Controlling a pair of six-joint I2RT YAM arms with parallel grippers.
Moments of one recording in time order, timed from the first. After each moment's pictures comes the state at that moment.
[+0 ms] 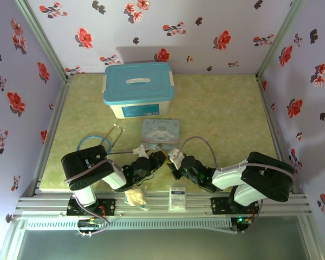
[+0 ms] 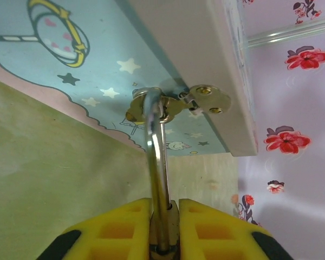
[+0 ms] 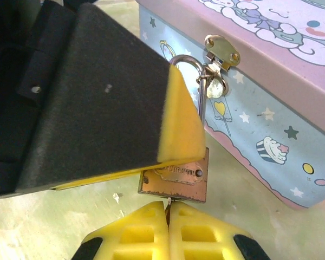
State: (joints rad) left arm -1.14 1.75 0.31 1.09 -0.34 -1.42; right arm 1.10 1.44 0.24 0.67 0.19 0.07
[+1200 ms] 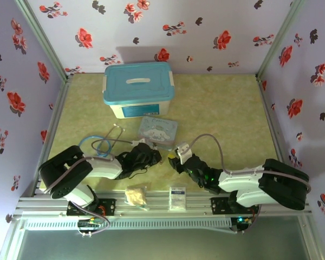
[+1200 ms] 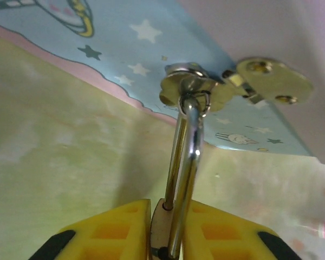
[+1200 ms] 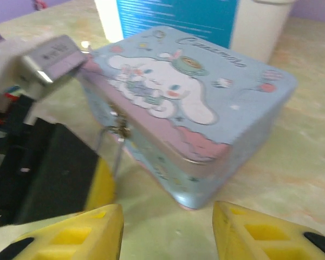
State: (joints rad) left arm -0.97 1.53 0.48 0.32 -0.07 -1.18; right arm 1.12 1.26 0.23 0.62 0.46 0.20
